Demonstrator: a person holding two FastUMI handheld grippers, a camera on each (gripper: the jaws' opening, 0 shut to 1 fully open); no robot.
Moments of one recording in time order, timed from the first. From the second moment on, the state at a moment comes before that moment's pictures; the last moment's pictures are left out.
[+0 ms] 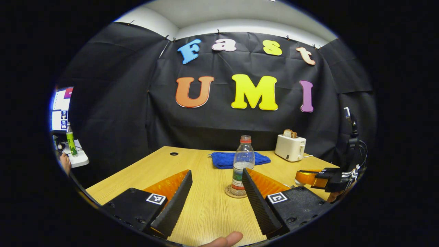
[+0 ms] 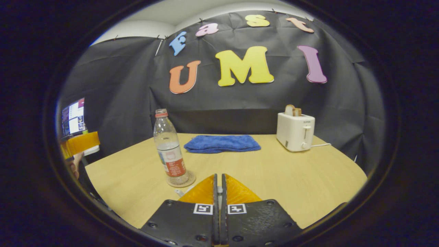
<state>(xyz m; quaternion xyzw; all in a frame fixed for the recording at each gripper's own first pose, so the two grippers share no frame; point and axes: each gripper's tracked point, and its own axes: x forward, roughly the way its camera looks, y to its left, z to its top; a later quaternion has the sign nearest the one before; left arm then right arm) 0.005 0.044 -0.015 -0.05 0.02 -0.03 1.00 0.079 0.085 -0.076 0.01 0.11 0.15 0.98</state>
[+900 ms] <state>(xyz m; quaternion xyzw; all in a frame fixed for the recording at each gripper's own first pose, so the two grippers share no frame) 0.004 0.049 -0.029 -0.03 0.05 -0.04 1.00 0.093 0.120 -0.088 -0.01 0.12 0.16 0.98</state>
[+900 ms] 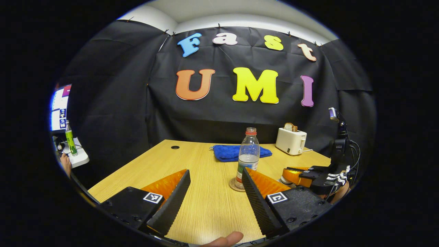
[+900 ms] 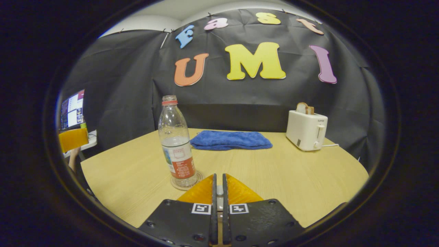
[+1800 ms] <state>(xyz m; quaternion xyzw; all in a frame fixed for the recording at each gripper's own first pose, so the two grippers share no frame) -0.013 0.035 -0.008 -0.02 0.04 -0.04 1.00 0.018 0.053 -0.009 -0.01 0.06 0.10 0.99</state>
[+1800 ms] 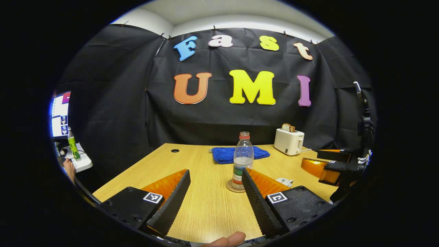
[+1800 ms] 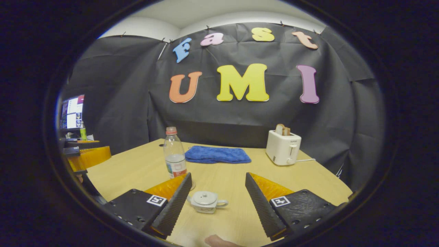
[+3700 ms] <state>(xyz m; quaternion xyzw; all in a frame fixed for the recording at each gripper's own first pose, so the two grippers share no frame) -0.022 0.026 0.006 -0.02 0.03 -0.02 1.00 -0.030 -0.048 -0.004 0.05 0.05 0.06 1.00</state>
